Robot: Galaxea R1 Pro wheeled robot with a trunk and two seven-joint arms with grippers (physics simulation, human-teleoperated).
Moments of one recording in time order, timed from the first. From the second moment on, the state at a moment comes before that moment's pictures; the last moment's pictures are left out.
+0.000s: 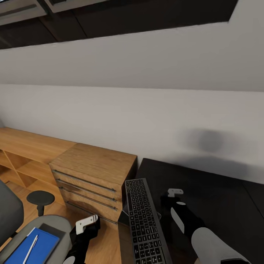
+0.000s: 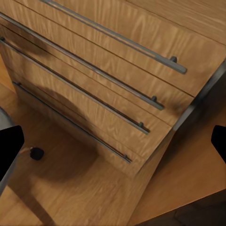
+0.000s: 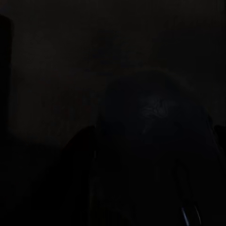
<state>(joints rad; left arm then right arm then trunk) 0.00 -0.12 -0.07 -1.31 0.16 0.09 0.28 -0.68 0.04 0.06 -0.44 -0.11 0.15 -0.07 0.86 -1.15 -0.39</state>
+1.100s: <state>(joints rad) 0.00 -0.12 -0.07 -1.31 0.16 0.09 0.28 -0.68 0.04 0.06 -0.45 -0.11 0.15 -0.08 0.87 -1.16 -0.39</state>
